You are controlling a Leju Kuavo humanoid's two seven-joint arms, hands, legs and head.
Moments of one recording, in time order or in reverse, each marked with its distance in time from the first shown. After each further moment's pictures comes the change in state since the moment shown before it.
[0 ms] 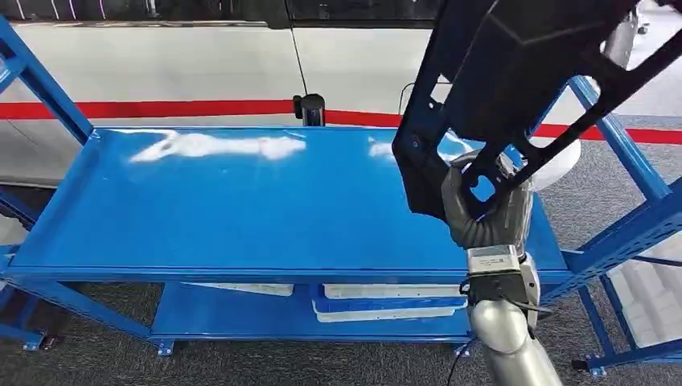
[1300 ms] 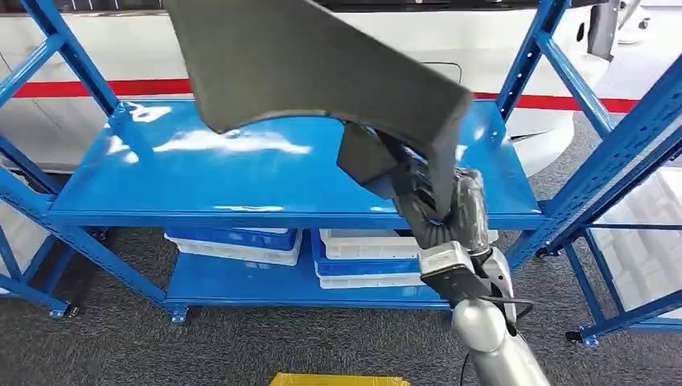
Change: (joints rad) left arm 0.043 -0.004 0.061 0.004 -0.005 0.180 0.180; right arm -0.030 0.027 0.084 0.059 0.058 0.140 0.058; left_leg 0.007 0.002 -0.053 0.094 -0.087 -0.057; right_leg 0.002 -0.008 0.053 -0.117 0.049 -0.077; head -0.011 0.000
